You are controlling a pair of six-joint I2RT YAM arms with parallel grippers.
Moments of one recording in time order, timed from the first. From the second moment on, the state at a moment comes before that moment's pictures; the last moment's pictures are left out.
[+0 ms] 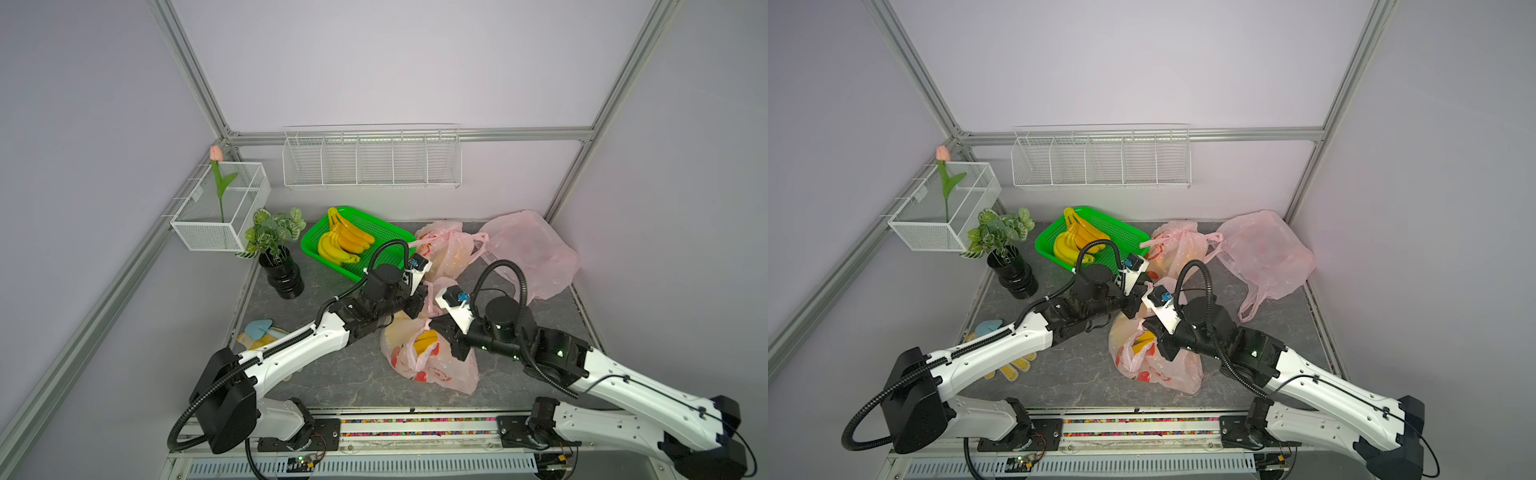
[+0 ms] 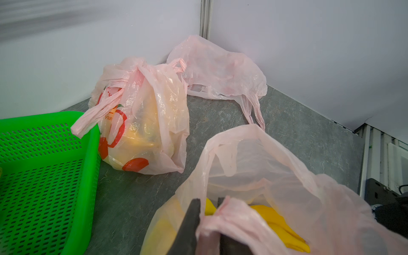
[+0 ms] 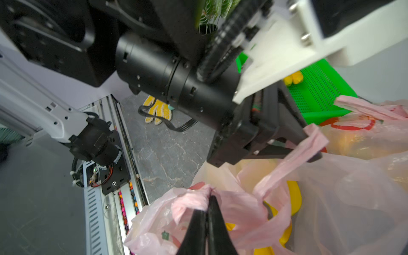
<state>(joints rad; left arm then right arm) -0.88 1.37 1.00 -0.04 0.11 -0.06 1.07 0.96 0.91 -0.42 -0.02 0.10</state>
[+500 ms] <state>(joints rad) -0.87 1.28 0.94 0.00 0.11 -0.06 1.09 1.03 0.82 -0.50 0.22 0.13</state>
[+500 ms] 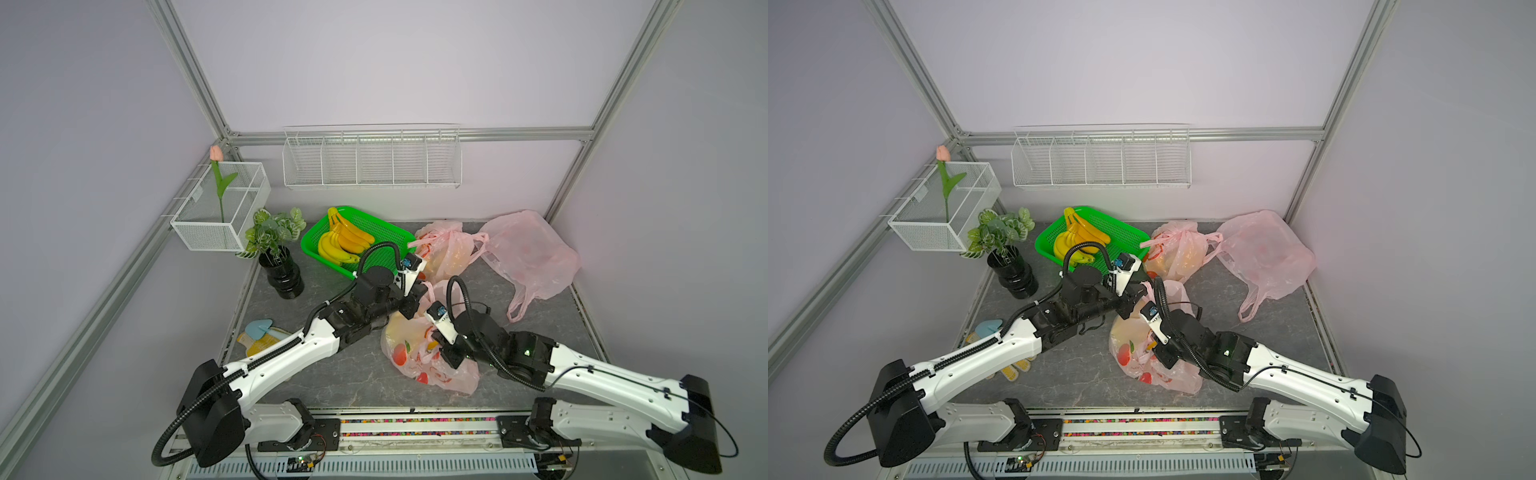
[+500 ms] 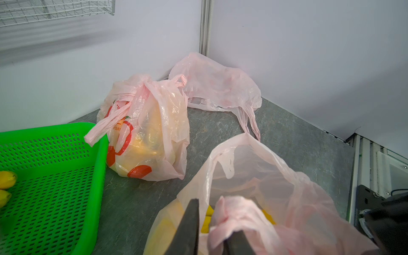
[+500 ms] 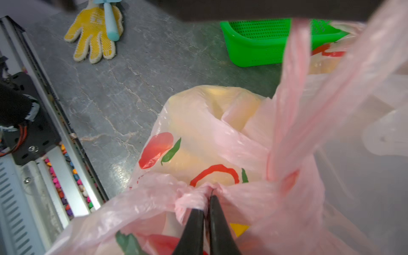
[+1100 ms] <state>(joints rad) -0.86 1.32 0.86 0.06 0.35 -0.01 1.06 0.92 0.69 -0.38 0.27 0.16</state>
